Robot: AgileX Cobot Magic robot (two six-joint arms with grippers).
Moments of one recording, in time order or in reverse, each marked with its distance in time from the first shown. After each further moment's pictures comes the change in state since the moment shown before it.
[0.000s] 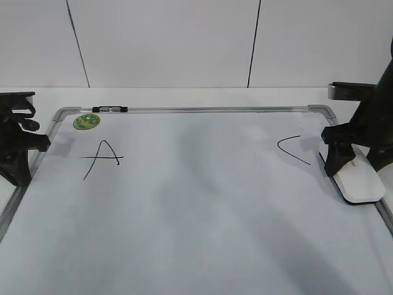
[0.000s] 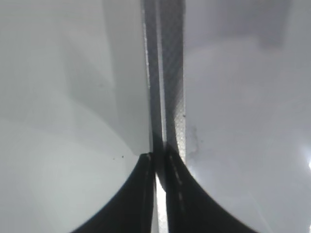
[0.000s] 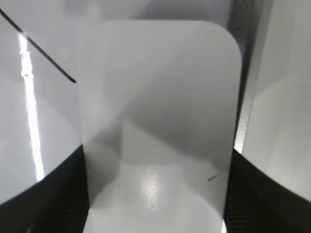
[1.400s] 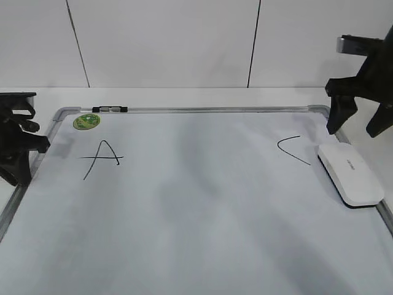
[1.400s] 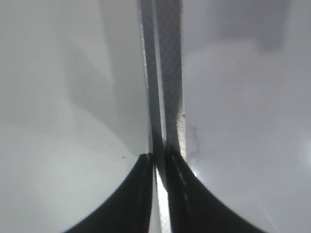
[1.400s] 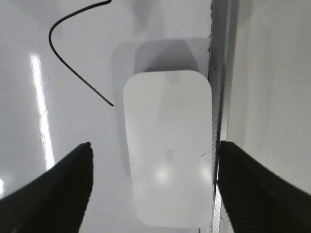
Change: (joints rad) left arm 0.000 0.000 0.000 0.009 0.000 0.010; right arm 0.000 -0.013 -0.232 -0.002 0.193 0.087
